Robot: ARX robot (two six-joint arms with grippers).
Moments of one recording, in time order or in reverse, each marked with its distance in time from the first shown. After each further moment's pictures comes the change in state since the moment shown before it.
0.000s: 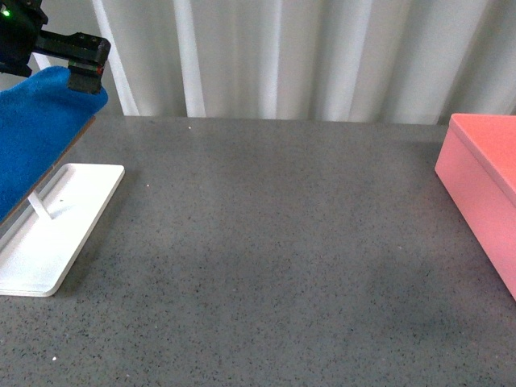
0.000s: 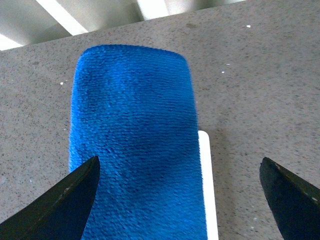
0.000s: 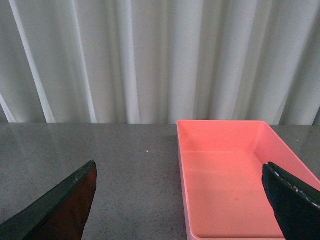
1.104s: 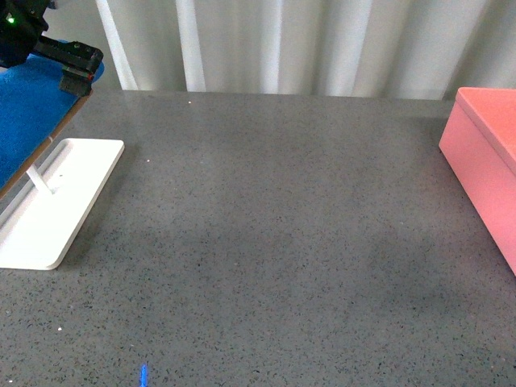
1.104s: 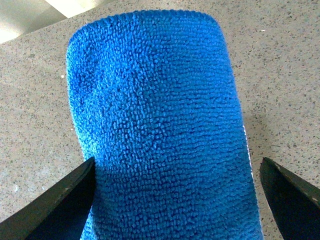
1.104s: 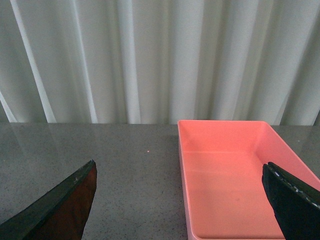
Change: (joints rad) left arm 0.031 0.155 0.132 -0.061 -0.027 0.132; right arm 0.000 0.000 0.000 0.000 0.000 0.000
